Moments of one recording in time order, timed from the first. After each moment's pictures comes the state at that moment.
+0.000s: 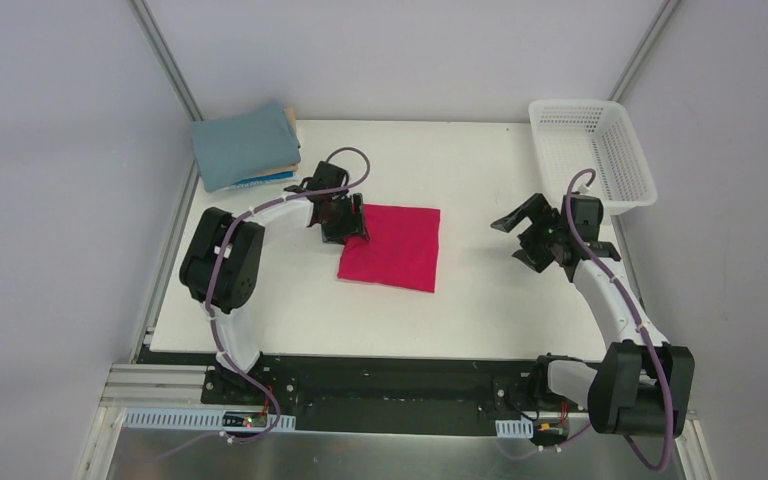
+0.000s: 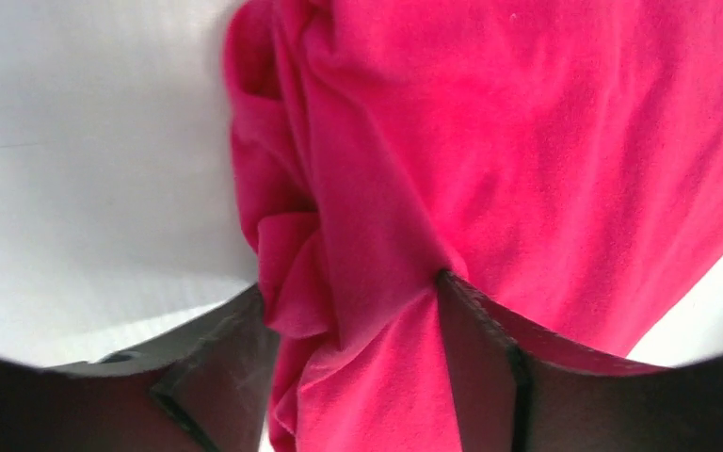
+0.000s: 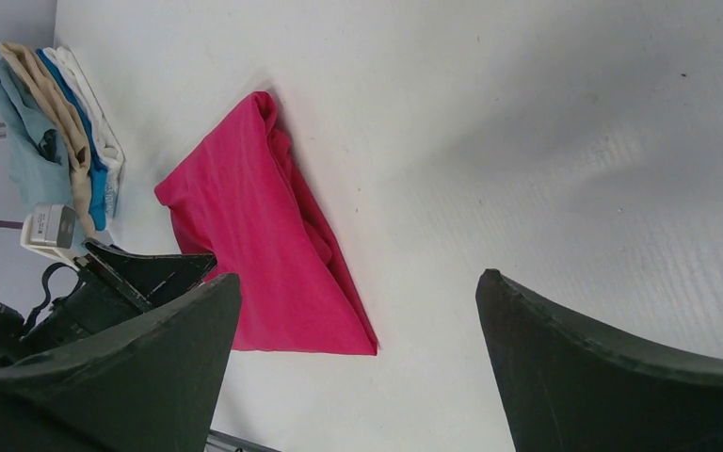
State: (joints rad) left arm -0.39 1.85 1.18 -0.36 0.18 -0.52; right arm -0.03 1.16 0.75 -0.39 -0.32 0.81
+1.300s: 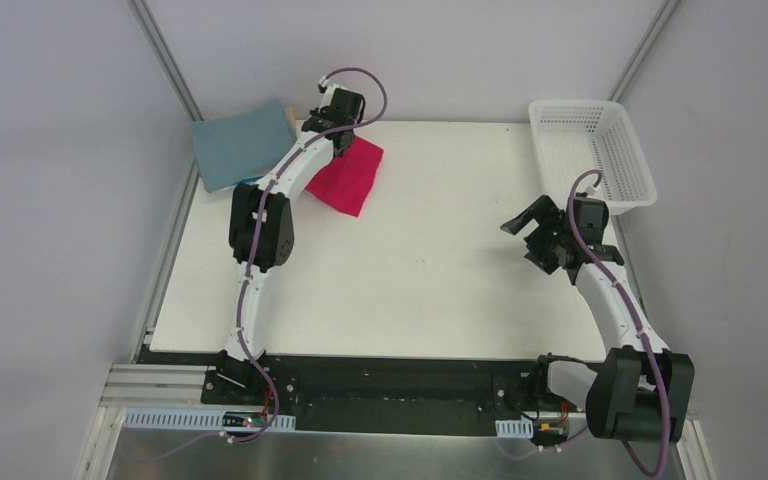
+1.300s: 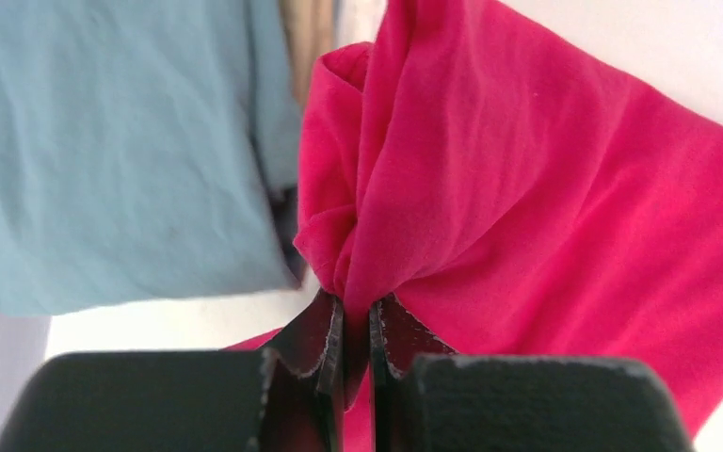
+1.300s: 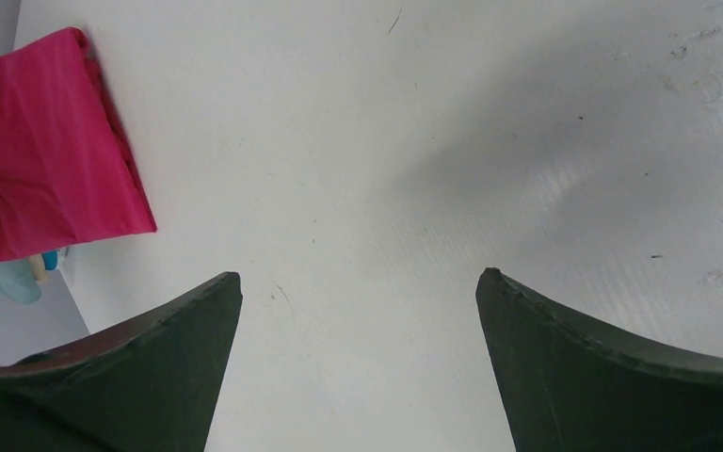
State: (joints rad) left arm -0.38 2.29 2.08 -0.60 -0.70 -0.15; right arm -0.06 1.13 0.74 -0.40 -0.22 0.74
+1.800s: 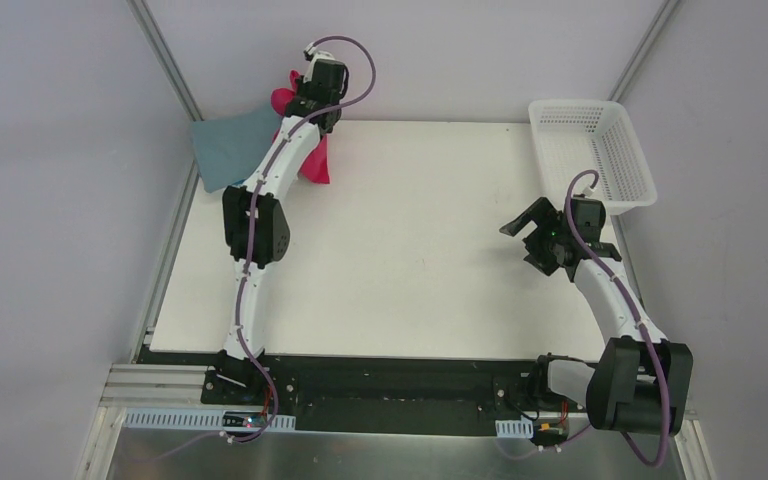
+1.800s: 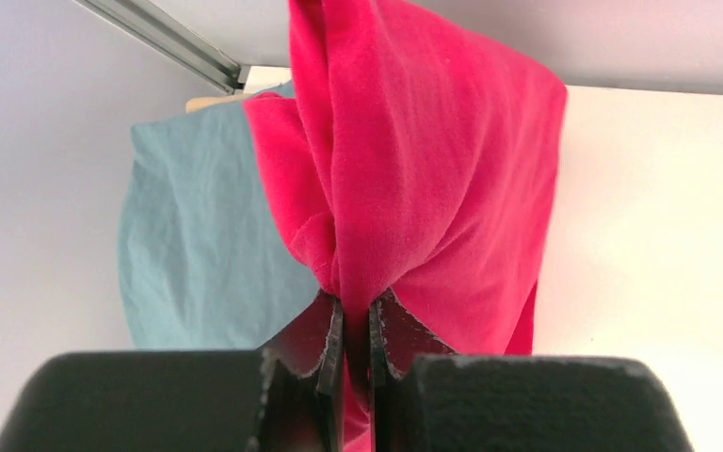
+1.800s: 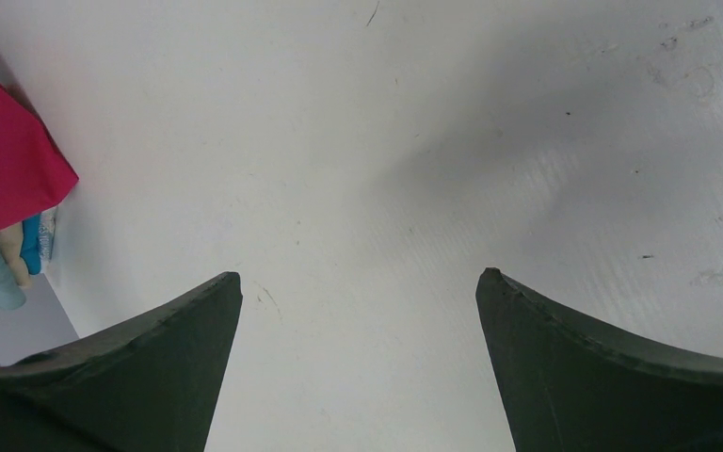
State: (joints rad) left arm -0.31 2.34 2.35 -0.60 -0.76 0.05; right arm -0.06 1.17 0.74 -0.40 -0.21 0.74
